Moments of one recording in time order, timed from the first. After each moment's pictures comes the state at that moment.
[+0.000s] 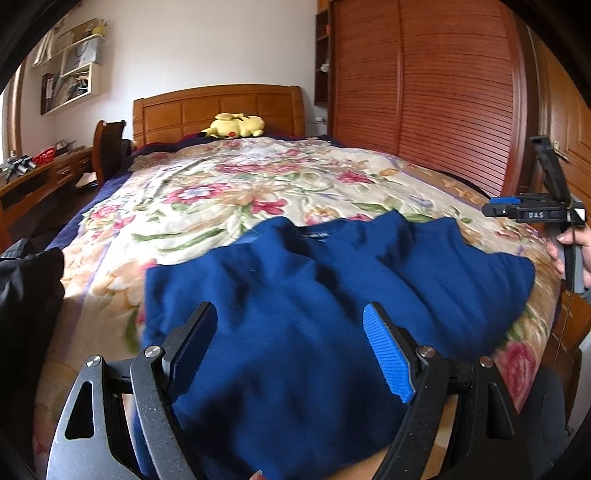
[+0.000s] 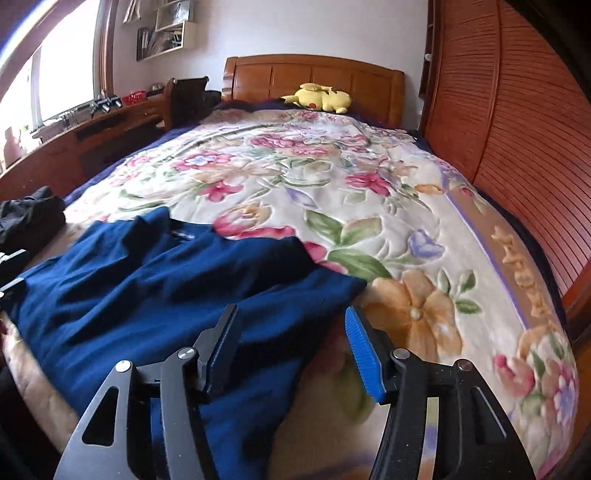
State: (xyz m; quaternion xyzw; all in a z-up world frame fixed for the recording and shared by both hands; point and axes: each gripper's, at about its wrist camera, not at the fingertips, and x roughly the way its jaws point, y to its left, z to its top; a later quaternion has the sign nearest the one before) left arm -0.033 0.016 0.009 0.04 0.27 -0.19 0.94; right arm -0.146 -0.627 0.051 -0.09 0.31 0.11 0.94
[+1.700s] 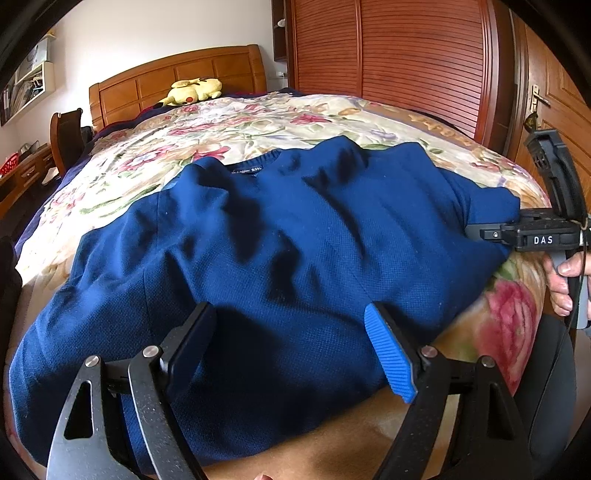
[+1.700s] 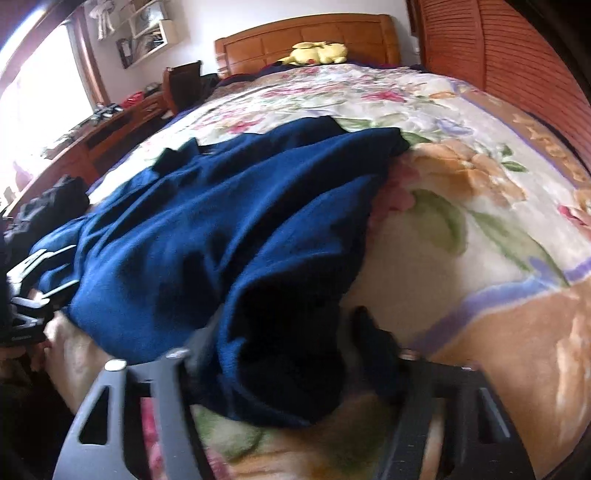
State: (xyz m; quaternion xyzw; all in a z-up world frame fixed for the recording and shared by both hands) left arm -0.046 -0.052 -0.040 0.10 0.35 -0.23 0.91; right arm -0.203 -0.629 -0.024 0.02 0.38 0.16 0.91
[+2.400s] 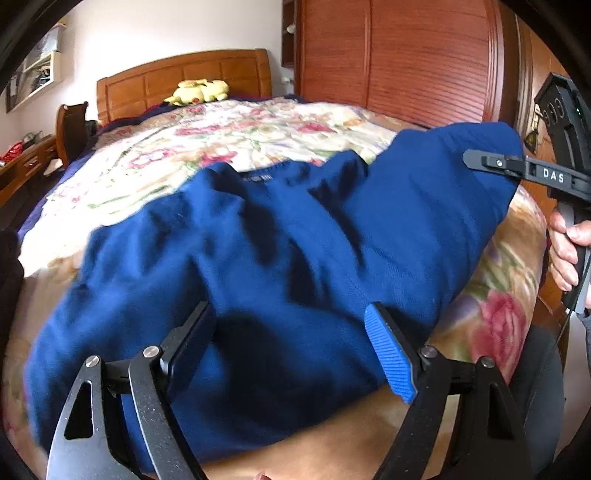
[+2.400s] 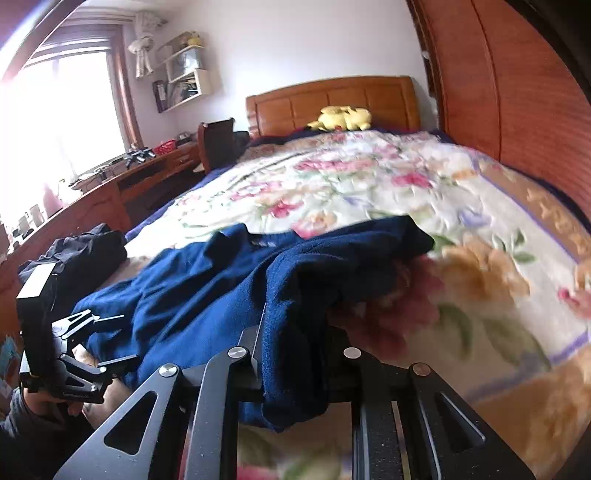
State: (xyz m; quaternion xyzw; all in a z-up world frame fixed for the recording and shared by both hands) left arm -0.049 -0.030 -0.020 0.07 0.34 -0.22 0.91; right arm -0.219 -0.609 0.039 0.01 0.25 0.19 0.95
